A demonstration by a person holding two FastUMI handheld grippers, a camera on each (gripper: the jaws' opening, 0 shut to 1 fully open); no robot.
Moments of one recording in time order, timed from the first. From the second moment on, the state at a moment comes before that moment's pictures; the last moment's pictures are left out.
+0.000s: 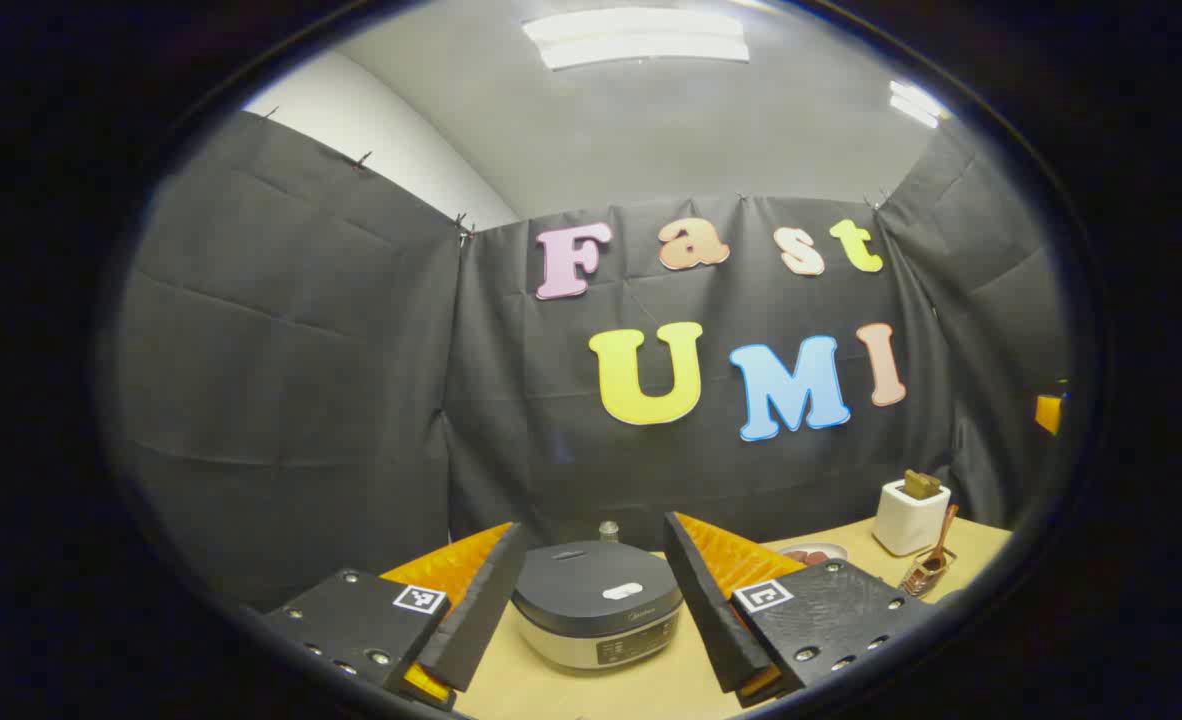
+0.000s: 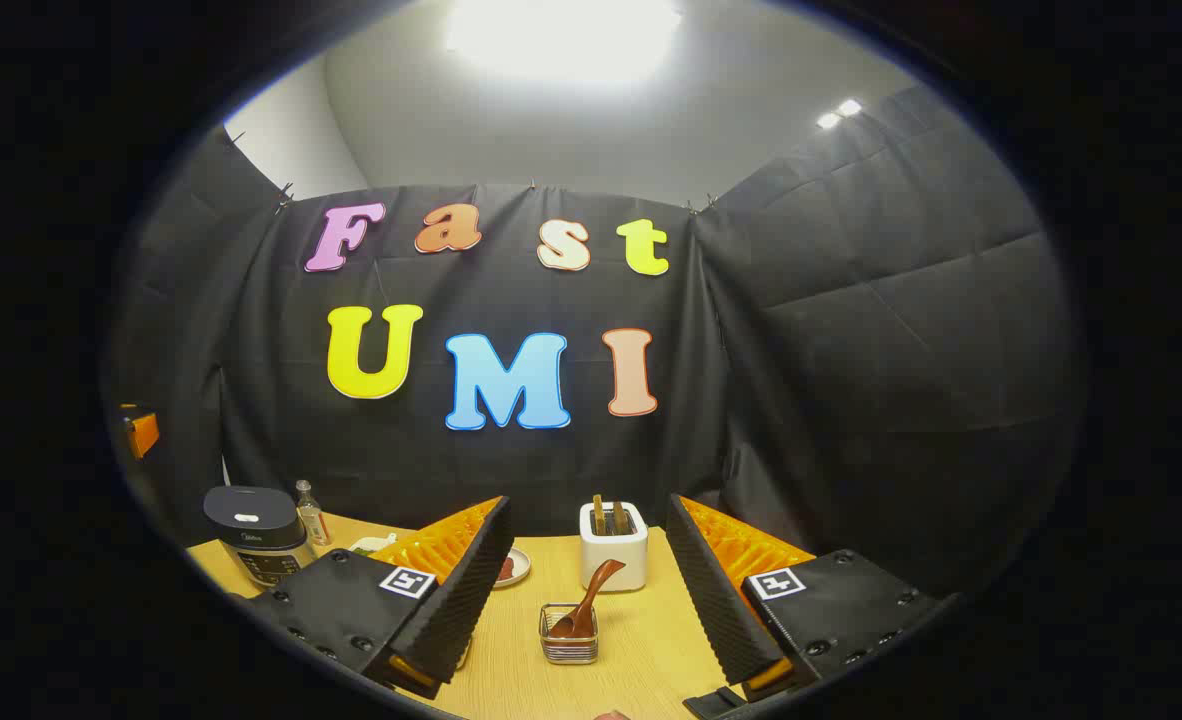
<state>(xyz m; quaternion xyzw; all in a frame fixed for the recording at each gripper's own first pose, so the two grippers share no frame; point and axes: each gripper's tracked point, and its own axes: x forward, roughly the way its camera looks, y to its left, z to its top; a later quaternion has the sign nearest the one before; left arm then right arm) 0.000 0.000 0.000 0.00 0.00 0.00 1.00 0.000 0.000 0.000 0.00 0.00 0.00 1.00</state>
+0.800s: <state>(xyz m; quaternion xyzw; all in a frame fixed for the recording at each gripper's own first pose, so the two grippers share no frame) -0.010 -0.005 -0.002 0.00 0.00 0.00 1.00 -0.004 -0.006 -0.001 0.01 0.00 0.00 1.00</state>
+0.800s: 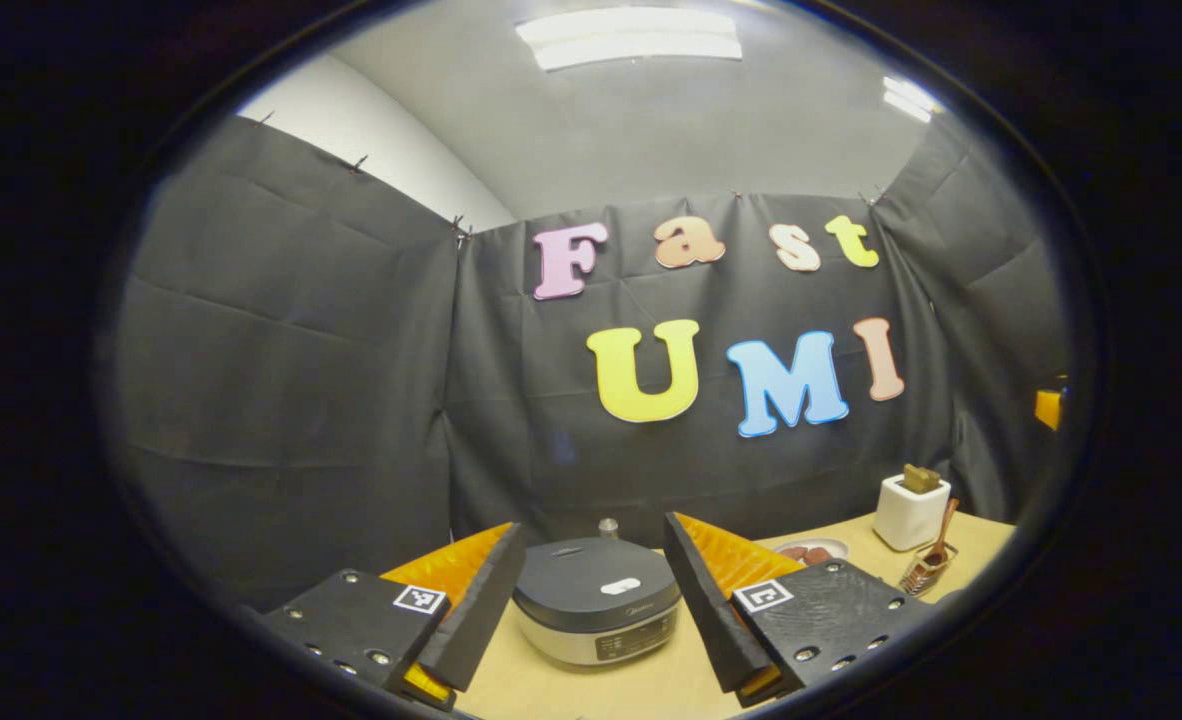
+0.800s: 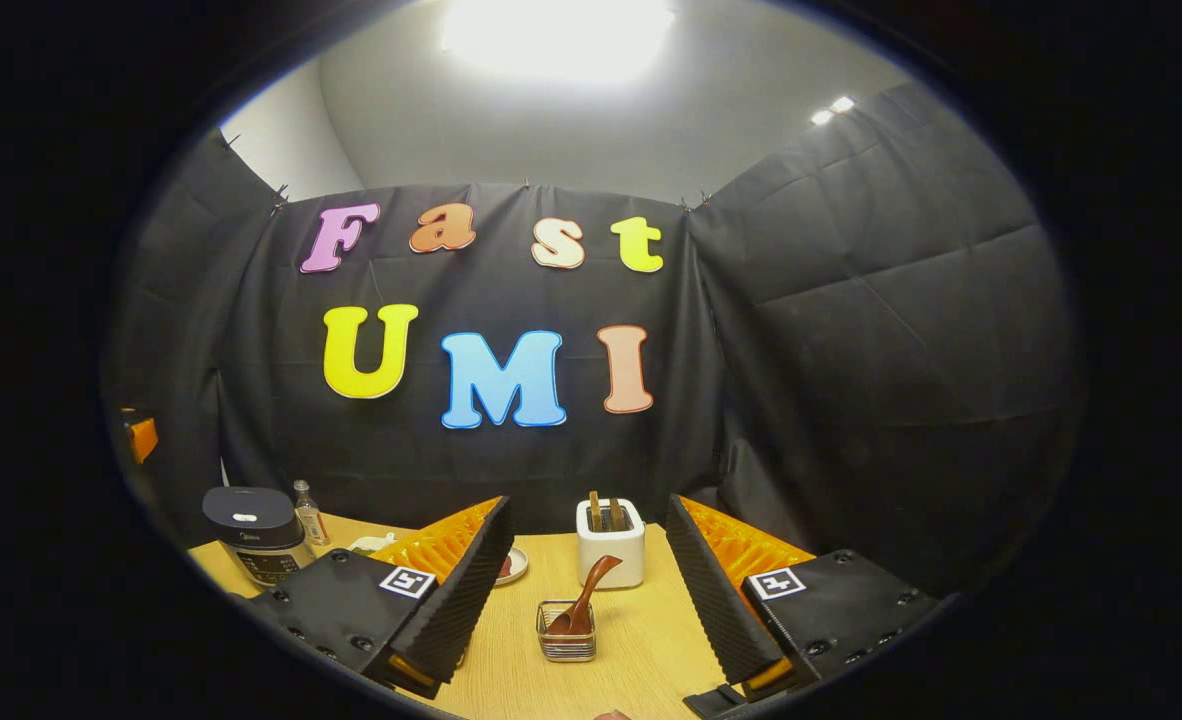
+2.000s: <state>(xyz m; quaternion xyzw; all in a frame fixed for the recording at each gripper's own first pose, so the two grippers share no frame) 0.045 -0.036 -0.024 -0.07 0.04 -0.01 1.00 0.026 -0.022 -0.047 -0.01 0.03 0.08 1.00</state>
